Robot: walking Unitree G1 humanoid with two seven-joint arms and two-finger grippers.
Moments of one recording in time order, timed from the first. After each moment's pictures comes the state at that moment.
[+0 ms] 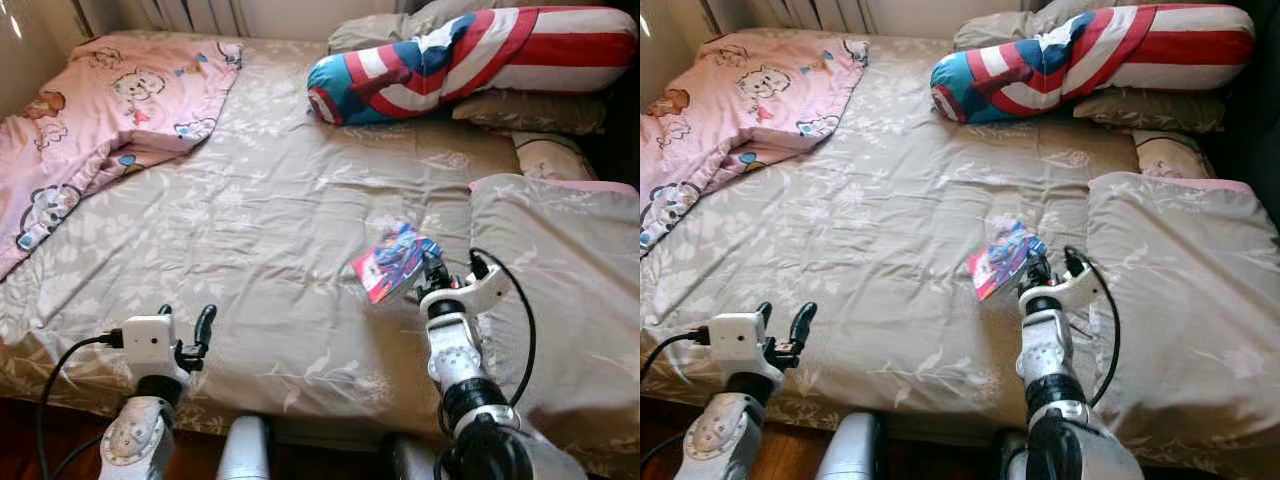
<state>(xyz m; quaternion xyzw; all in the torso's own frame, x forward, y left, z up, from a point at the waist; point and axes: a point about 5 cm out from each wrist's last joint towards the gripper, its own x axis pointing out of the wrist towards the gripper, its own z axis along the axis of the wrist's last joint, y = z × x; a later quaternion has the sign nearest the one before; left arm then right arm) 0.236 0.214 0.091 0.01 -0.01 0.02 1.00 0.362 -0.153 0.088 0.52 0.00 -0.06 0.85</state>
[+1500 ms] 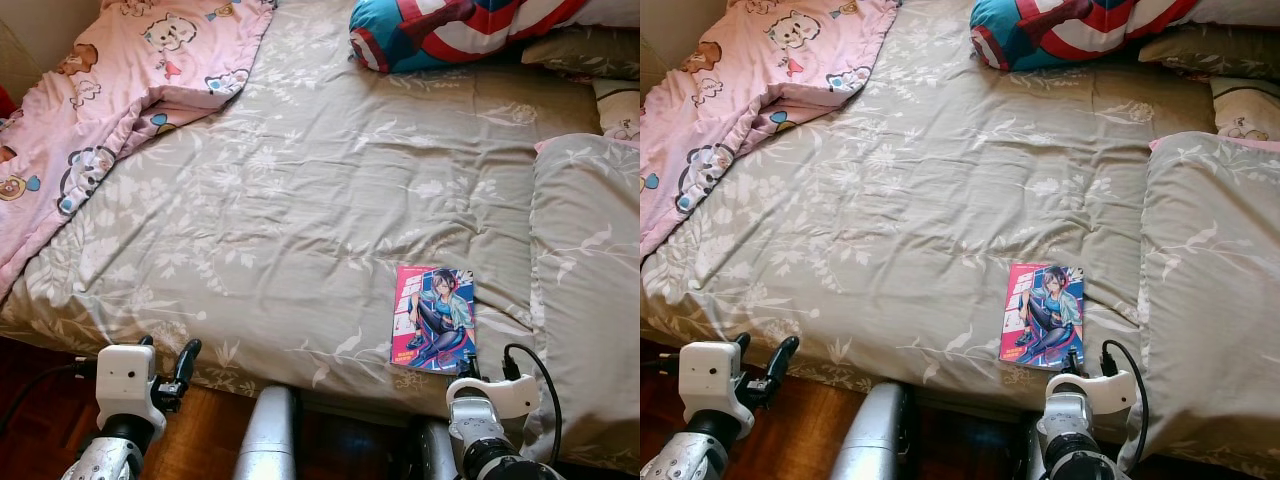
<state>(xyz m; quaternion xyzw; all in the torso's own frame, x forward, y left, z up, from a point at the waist) 0.193 0.221 0.101 0.05 0.06 0.00 1.00 0.279 -0.178 -0.021 0.55 0.17 -0.30 0.76</state>
